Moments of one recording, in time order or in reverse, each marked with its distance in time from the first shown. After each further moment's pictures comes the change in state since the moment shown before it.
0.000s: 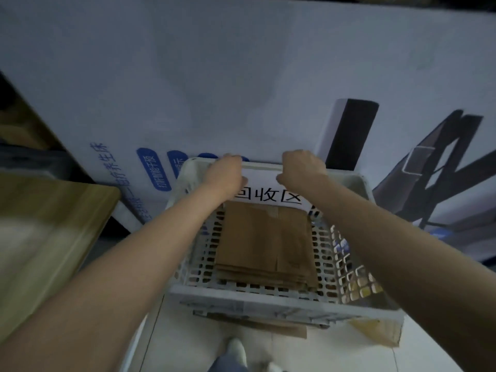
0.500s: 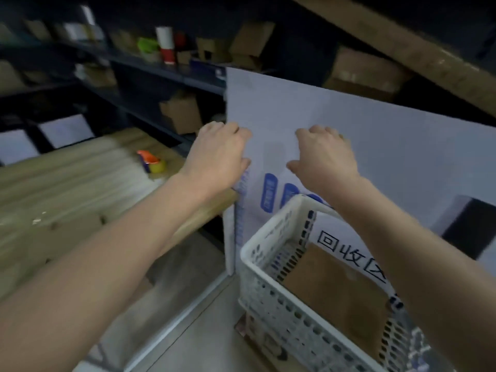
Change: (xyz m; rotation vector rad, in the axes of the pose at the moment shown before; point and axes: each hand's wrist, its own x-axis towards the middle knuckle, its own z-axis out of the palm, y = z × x) left_hand -0.246 -0.040 -0.183 0.462 0.629 -0.255; right_hand -0.124 -0.149 -0.147 0.047 0.510 -0.624
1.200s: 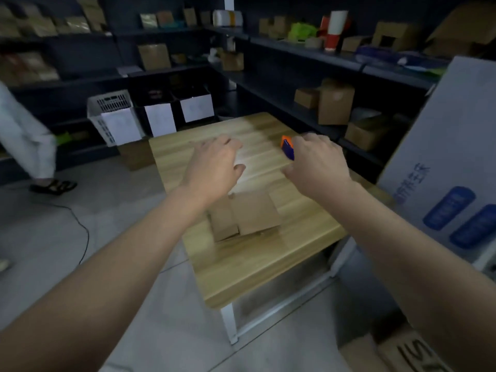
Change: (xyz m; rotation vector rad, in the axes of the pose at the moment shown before) left_hand -0.274 -0.395 -0.067 -0.007 -0.106 -0.465; right_hand 0.017 -0.481 0.029 0.175 -0.092 -0.292
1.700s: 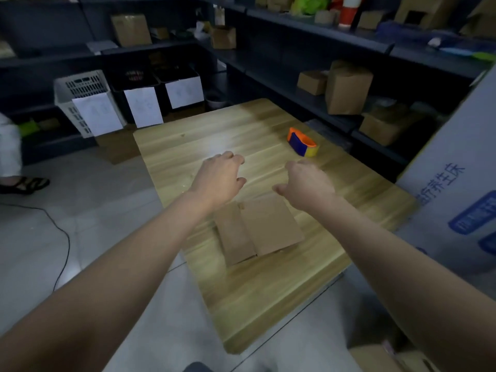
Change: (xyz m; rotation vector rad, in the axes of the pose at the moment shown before) left_hand 0.082 -0.113 0.103 -0.079 -0.227 0.007; right_hand 0.105 -0.050 0.117 0.075 -0.288 0.145
